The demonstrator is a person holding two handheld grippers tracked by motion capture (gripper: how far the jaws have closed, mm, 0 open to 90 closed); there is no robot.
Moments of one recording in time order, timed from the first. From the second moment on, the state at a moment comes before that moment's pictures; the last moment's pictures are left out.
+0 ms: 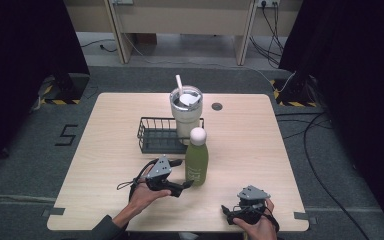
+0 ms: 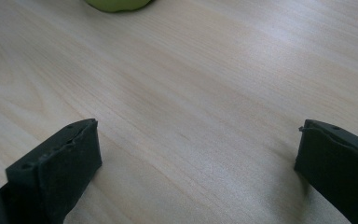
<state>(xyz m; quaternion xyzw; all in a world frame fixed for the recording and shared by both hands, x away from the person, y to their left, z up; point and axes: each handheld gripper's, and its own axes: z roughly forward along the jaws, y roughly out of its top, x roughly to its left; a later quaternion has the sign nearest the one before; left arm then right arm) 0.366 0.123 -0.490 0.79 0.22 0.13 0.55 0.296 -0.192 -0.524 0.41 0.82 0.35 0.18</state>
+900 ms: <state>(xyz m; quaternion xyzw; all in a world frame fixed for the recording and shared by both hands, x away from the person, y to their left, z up) 0.386 0.091 -0.494 0.79 0.21 0.14 0.56 0.296 -0.192 -0.525 0.41 0.82 0.35 0.18</state>
